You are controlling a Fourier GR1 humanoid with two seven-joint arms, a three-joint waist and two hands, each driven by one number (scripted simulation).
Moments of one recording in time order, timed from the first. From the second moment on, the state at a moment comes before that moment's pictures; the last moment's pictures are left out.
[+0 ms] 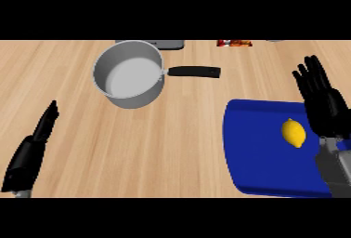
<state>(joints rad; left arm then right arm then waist) 0.06 0.55 -0.19 -1.54 0.09 0.28 -0.18 -0.27 -0.41 0.04 -1.41 -0.43 -0.15 -0.06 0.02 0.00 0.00</state>
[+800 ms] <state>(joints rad) -0.03 0.33 -0.34 -1.59 0.39 0.08 0.11 -0.20 -0.71 0.15 -1.03 0.13 -0.38 0.10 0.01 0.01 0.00</state>
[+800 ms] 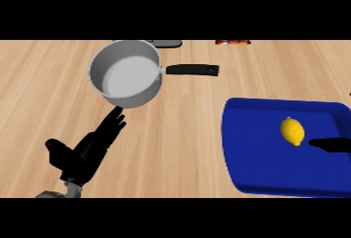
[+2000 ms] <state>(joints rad) -0.05 0.27 -0.29 -1.63 0.38 0.06 0.24 -0.40 -0.76 0.19 -1.60 0.11 0.08 1.06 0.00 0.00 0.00</state>
